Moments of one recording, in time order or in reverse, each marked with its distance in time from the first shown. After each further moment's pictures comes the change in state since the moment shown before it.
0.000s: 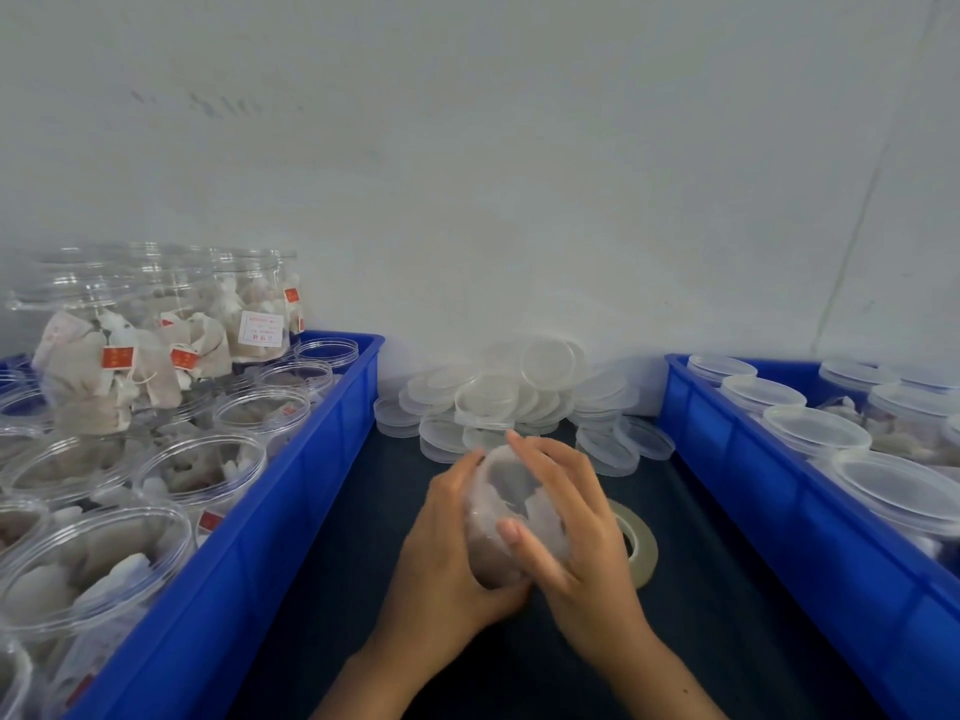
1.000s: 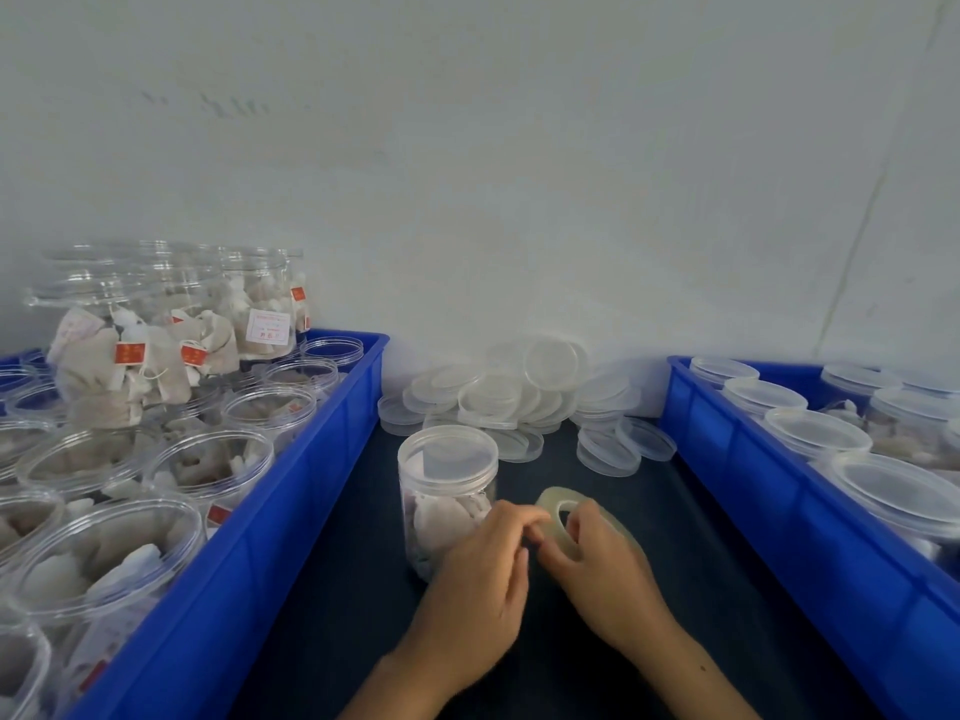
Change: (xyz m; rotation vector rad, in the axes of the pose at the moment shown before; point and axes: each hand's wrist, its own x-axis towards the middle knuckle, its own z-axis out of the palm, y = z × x) left_hand -0.005 0.008 0.015 0.146 -0.121 0.189; right_hand -0.006 0.031 -0.013 -0.403 -0.316 0.543
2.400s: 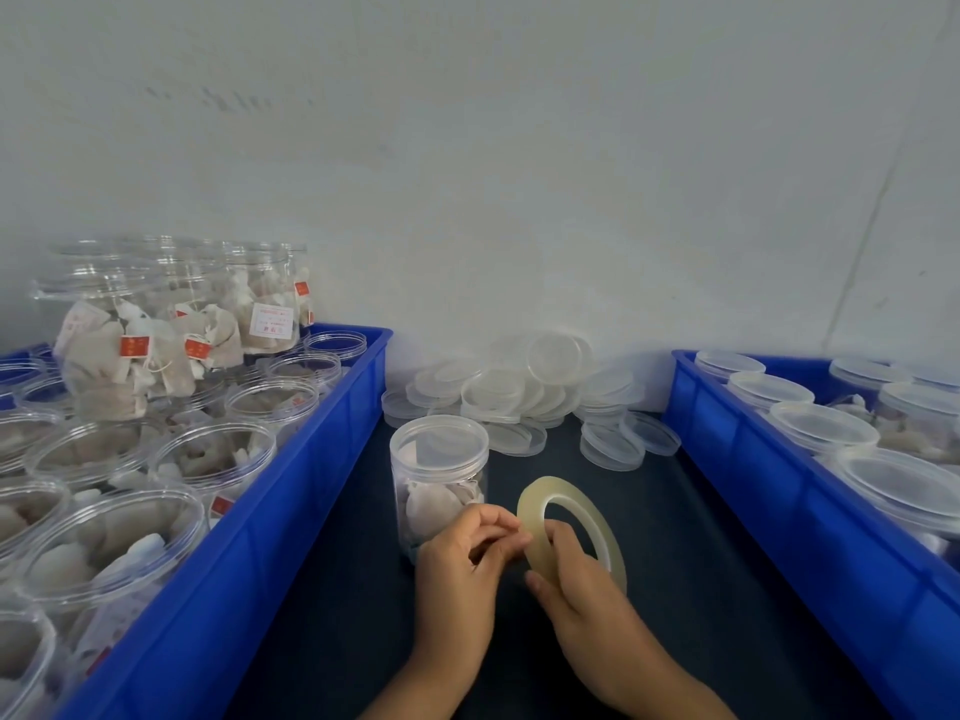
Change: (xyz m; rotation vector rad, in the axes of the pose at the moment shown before) left_hand -0.002 0.005 0.011 -0.376 0.332 -0.411; right_hand -0.026 -0.002 0.011 0.164 -0.148 -0.210
